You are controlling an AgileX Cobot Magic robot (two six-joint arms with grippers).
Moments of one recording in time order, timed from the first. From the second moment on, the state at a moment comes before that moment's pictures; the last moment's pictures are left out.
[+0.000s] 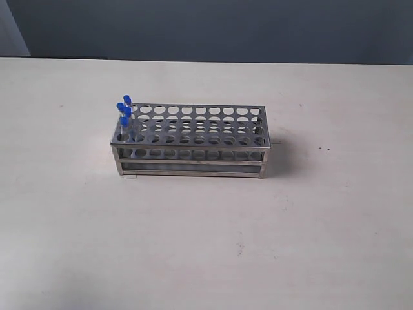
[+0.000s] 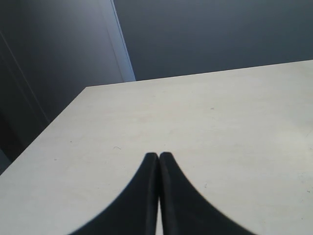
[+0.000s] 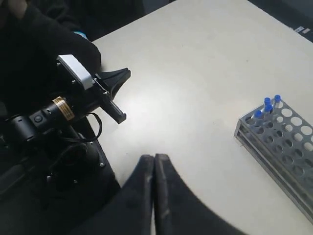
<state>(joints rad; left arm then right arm) 0.14 0.00 0.00 0.22 0.25 -0.04 1.38 1.27 -1.80 -0.06 1.22 0.27</state>
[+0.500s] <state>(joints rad) 0.14 0.00 0.00 0.22 0.25 -0.04 0.78 0.78 -1.37 0.52 1.03 -0.38</state>
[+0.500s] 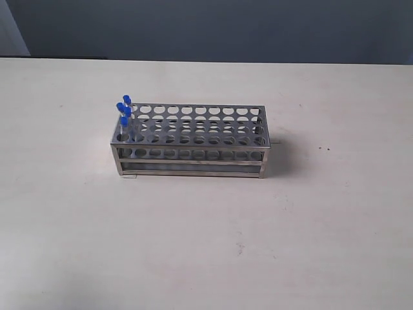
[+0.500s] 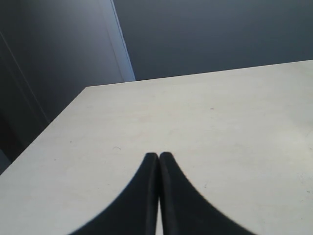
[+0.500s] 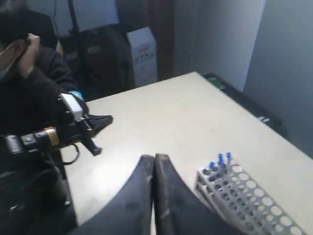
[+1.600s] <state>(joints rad) 0.14 0.00 0.00 0.22 0.25 -0.04 0.29 0.01 -0.06 1.24 0.38 -1.27</state>
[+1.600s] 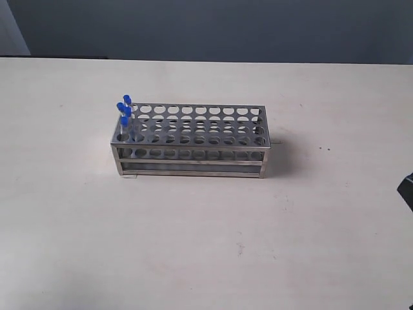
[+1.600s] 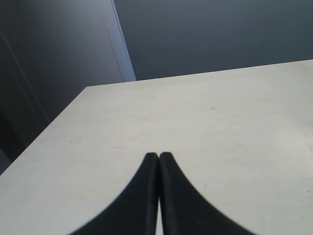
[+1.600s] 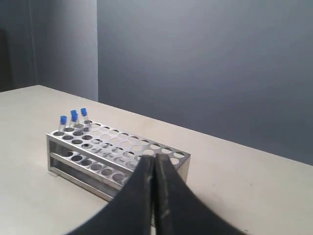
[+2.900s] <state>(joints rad) 0.14 0.00 0.00 0.22 0.25 -0.04 0.29 0.01 -0.01 -0.12 0.06 0.32</state>
